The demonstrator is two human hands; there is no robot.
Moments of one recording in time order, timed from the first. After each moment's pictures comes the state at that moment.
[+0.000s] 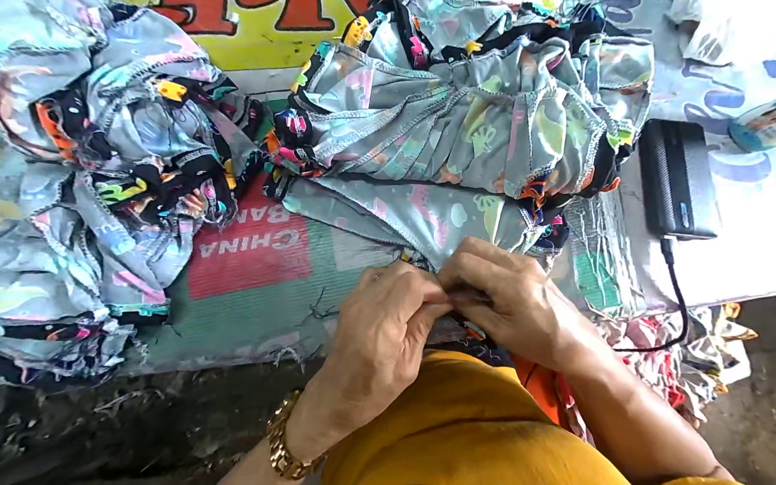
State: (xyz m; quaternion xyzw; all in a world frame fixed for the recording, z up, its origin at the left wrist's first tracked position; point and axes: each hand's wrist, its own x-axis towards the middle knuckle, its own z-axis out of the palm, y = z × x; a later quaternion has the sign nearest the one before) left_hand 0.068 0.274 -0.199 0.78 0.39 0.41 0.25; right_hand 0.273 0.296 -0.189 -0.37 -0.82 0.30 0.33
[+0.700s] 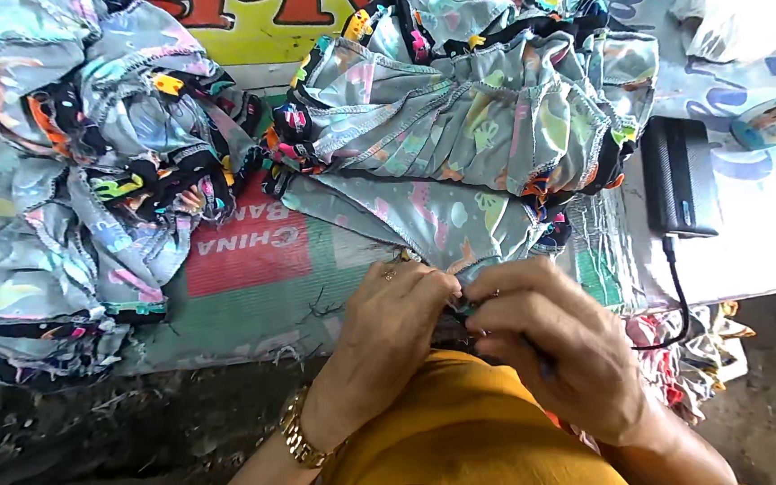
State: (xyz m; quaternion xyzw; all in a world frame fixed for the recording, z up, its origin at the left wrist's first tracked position) left_hand 0.076 0.277 -0.203 0.83 0.40 0.37 0.14; right_hand 0.280 0.262 -0.165 -0.36 -0.81 0.24 0.39
